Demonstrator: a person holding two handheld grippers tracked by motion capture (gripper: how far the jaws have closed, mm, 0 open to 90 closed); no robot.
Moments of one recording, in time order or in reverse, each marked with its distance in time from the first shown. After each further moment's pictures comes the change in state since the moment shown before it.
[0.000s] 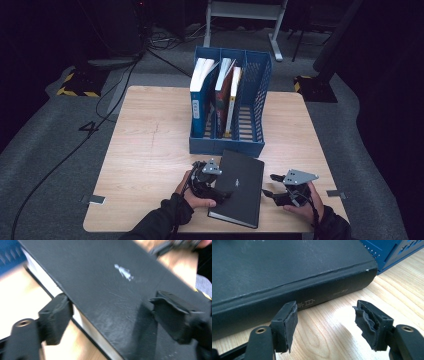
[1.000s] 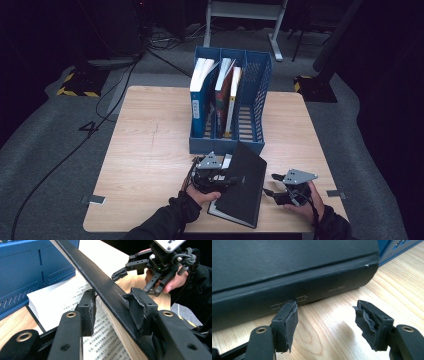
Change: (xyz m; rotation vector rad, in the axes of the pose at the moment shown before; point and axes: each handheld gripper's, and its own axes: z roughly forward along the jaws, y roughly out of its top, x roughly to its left) left arm -0.006 0.013 -0.005 -0.187 -0.077 -0.037; right arm -0.004 -0.003 0.002 0.019 -0.025 0.000
